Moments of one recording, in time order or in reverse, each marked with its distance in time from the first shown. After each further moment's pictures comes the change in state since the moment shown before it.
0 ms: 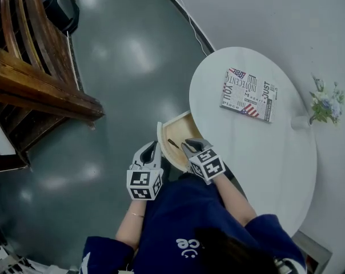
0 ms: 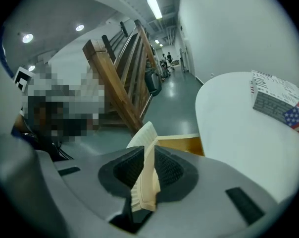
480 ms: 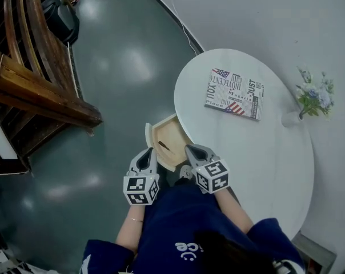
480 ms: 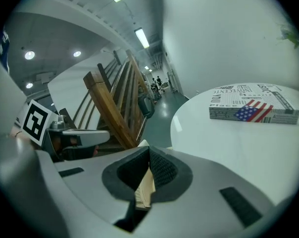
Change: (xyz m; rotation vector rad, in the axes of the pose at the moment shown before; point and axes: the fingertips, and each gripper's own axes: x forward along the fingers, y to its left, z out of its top) left arm -0.016 -0.047 -0.012 -0.003 -0.030 0.045; right arm -0.092 -0.013 0.003 0.117 -0.294 -0.042
